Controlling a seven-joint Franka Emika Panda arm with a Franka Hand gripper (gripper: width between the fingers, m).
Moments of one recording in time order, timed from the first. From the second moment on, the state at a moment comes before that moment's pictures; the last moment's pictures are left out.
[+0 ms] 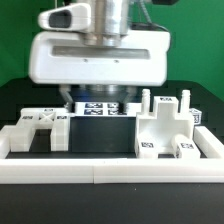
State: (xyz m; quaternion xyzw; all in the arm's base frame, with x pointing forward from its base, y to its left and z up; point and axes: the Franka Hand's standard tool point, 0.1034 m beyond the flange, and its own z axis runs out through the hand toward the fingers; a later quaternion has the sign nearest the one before) arm 0.606 -0.077 0.096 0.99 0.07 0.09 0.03
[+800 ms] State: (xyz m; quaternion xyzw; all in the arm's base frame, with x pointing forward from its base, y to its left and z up) arm 0.561 -0.103 0.082 1.00 0.06 0.03 0.01
